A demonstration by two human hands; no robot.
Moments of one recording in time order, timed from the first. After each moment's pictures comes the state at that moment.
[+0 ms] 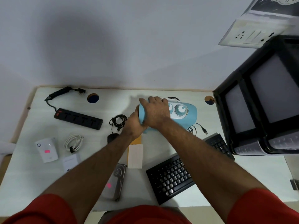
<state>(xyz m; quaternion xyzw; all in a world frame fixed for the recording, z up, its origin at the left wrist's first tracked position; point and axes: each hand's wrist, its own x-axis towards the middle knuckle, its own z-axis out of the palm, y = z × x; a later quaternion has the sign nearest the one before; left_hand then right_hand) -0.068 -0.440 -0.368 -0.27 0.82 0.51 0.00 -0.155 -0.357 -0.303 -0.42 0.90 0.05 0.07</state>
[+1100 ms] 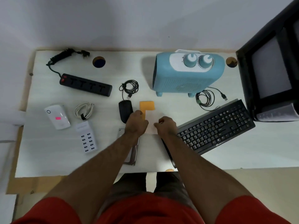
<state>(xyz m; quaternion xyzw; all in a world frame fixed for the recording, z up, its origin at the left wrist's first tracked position) 0.051 -0.419 -0.455 -0.38 0.83 0.40 0.12 -0.013 -0.293 -0.452 0.02 0.90 -0.27 0.35</state>
